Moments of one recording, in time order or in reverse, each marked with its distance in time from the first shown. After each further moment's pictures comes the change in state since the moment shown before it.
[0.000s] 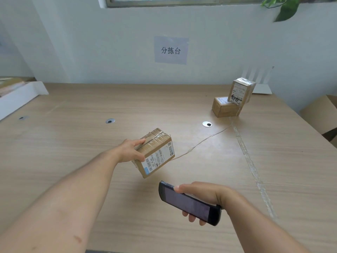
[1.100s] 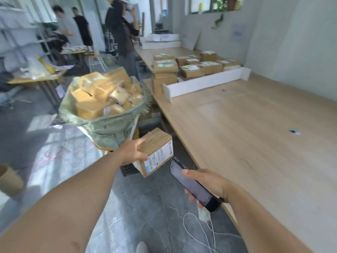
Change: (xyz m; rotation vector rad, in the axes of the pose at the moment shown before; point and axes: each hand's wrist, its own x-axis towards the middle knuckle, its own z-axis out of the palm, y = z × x) left_hand -0.443 -0.275 -0.020 -0.245 0.694 -0.834; right_hand 0.066 -0.141 0.310 -0.434 -0.679 -0.353
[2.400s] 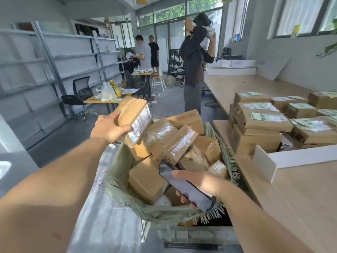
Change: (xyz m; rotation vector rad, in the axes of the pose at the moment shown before) left_hand 0.296 -0.223 -0.427 -0.071 0.780 -0.316; right_hand 0.477 -0.376 0.091 -0.196 -0.459 0.011
